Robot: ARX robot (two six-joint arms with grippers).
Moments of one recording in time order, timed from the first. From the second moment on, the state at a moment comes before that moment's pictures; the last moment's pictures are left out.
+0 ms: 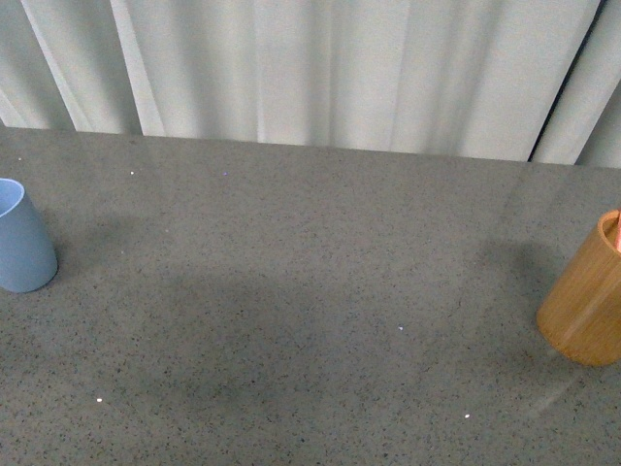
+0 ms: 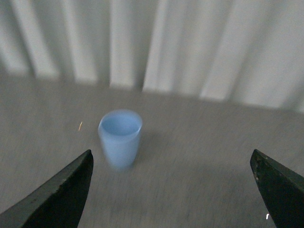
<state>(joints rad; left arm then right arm) -0.03 0.06 0.06 -0.11 -0.13 -0.07 0.00 0.00 0.02 0.00 0.00 0.00</state>
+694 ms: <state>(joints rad) 0.32 1.20 0.59 -0.12 -0.13 -0.23 0.00 0.00 0.02 0.00 0.00 0.00</state>
